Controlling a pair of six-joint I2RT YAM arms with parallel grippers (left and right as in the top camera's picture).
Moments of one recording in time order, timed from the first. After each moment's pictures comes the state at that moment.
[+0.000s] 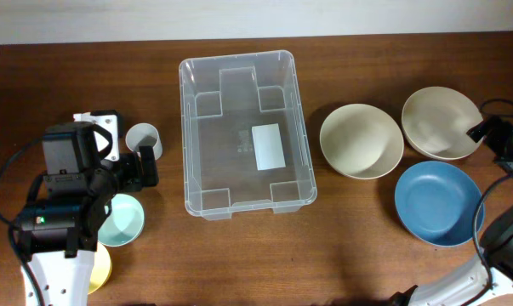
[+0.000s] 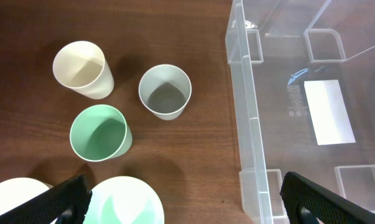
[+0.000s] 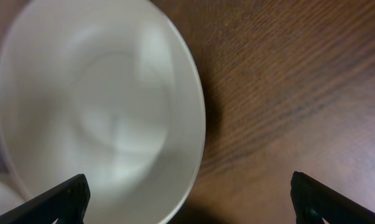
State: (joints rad) left arm 0.05 1.08 1.19 -0.95 0.03 -0.03; right arm -0.74 1.98 1.50 -0.74 -0.33 0.07
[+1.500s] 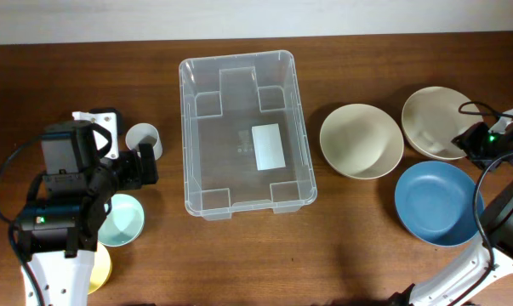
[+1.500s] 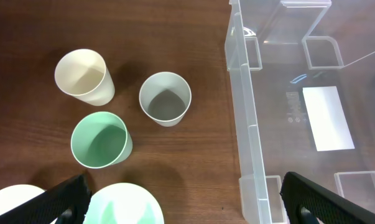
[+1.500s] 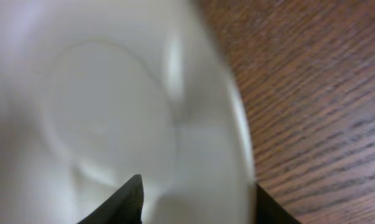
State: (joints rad) left arm 0.05 1.08 1.19 -0.92 0.03 -0.03; right arm -0.68 2.13 1.51 -0.64 -0.36 0.16
